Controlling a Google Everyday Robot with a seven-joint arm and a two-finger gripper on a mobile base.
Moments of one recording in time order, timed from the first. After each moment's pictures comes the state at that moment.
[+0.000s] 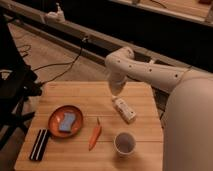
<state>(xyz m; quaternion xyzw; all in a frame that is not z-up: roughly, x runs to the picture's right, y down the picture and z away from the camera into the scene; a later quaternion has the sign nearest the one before) 0.041 0.033 0.812 -0.26 -0.15 -0.36 0.88</state>
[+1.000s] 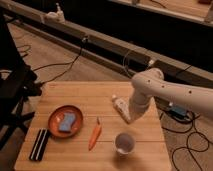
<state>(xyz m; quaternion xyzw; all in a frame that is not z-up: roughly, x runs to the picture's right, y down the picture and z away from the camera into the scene) 0.194 0.145 0.753 -0.34 -0.11 -0.22 0.91</state>
